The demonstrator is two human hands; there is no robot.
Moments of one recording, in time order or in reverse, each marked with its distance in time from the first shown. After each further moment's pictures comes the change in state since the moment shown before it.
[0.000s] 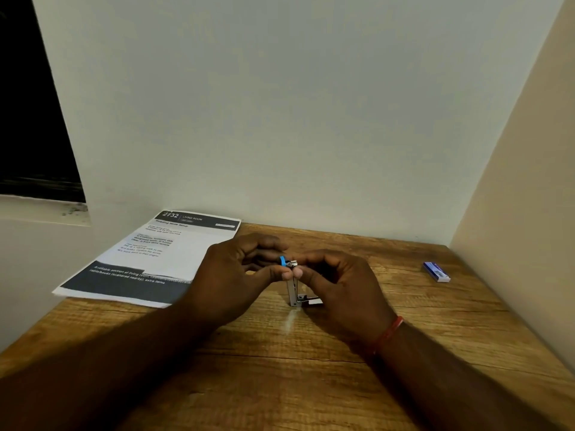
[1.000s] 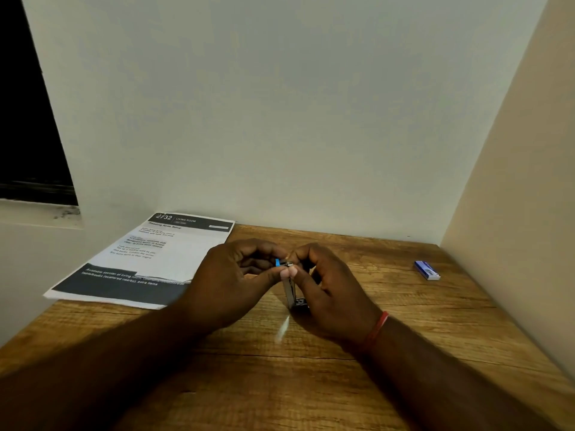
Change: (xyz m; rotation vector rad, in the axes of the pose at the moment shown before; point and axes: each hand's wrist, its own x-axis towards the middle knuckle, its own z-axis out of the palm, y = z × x) left_hand -0.002 0.004 0.008 -0.006 0.000 0.026; right_hand 0.001 0.004 0.002 -0.190 -0.073 -0.210
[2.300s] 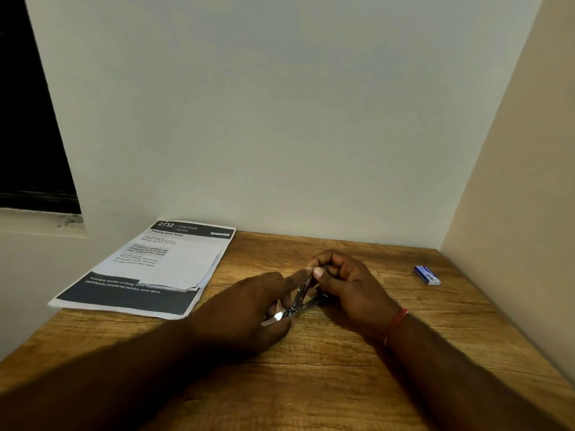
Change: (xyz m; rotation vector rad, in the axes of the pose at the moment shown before) left_hand -0.008 -0.009 -0.001 0.638 -0.505 0.220; right_hand 0.005 0.041 -0.019 0.677 -0.063 0.351
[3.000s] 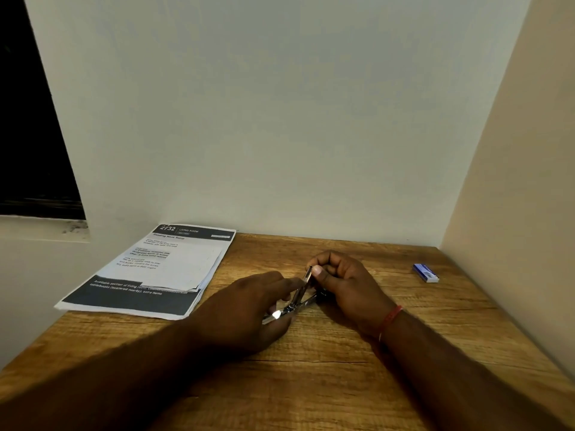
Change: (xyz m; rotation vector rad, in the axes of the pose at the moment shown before) left_hand 0.000 0.000 0.003 0.150 0.070 0.024; right_hand -0.001 -0.002 0.000 -0.148 0.089 0.023
